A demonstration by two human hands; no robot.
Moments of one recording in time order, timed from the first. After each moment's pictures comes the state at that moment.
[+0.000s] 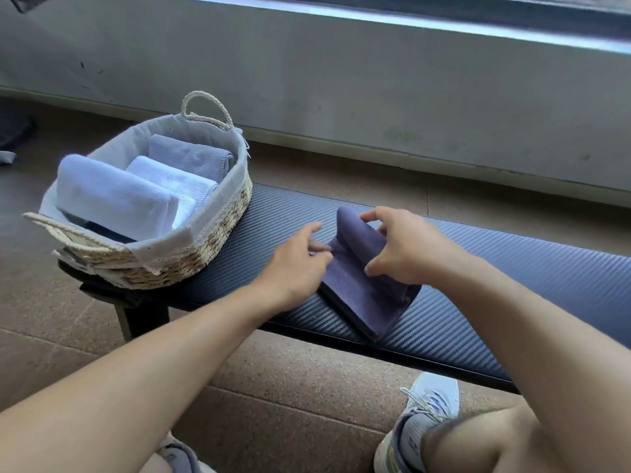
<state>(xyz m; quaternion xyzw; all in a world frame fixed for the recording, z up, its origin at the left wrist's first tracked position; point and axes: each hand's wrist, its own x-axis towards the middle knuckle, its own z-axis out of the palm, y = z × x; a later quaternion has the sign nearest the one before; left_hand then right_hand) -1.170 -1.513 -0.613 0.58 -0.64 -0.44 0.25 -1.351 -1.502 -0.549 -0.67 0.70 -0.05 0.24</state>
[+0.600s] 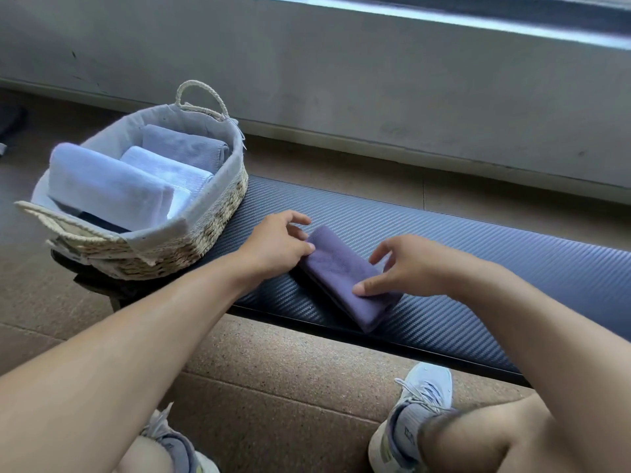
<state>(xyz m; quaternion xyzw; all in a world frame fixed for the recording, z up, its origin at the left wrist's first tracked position) -1.151 -1.535 -0.616 0.60 -0.60 -0.47 0.26 -1.368 -1.485 -0.559 -0.64 0.69 0.06 0.32</state>
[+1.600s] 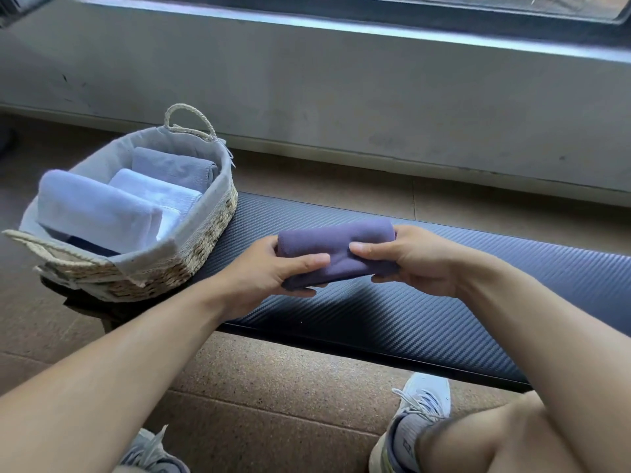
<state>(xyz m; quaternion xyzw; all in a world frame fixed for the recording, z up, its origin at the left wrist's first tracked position) -1.150 -1.510 -0.592 0.44 -0.51 -0.68 0.28 -1.389 -1.500 -0.566 -0.48 0.55 -0.25 0.64</state>
